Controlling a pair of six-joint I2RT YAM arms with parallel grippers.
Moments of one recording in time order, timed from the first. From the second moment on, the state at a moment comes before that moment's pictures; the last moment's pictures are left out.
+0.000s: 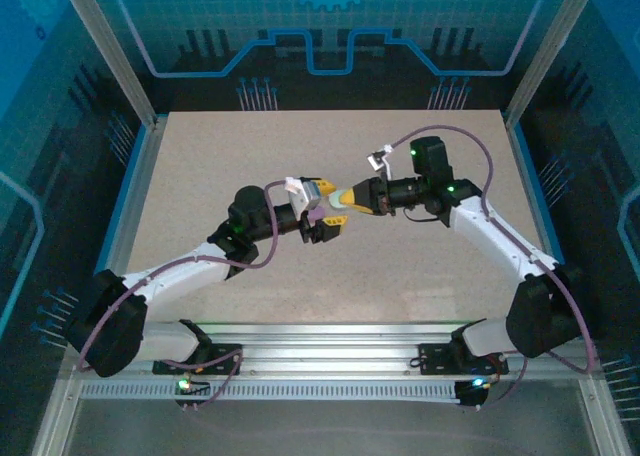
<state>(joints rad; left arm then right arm) -0.60 1.30 0.69 0.57 0.53 0.05 0.33 1.38 1.08 -0.35 -1.04 0.70</state>
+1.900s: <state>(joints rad) -0.18 1.16 0.70 0.00 -0.21 -0.22 0.17 1.28 0.70 -0.21 0.29 0.19</state>
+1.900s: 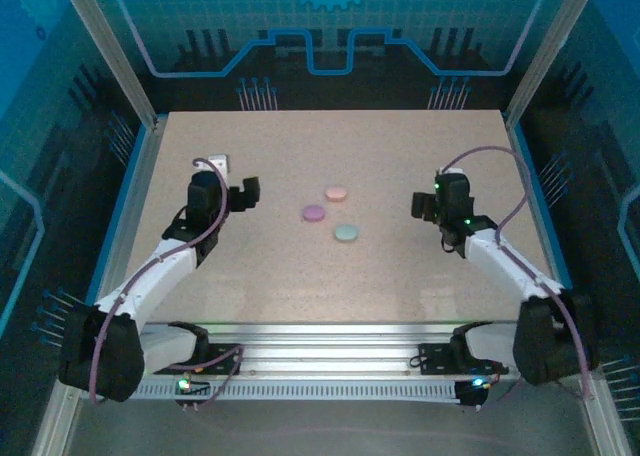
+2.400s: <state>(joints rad) -0.06 1.47 0.35 0.65 -0.12 -0.11 0.07 1.49 0.37 0.60 -0.11 -0.11</state>
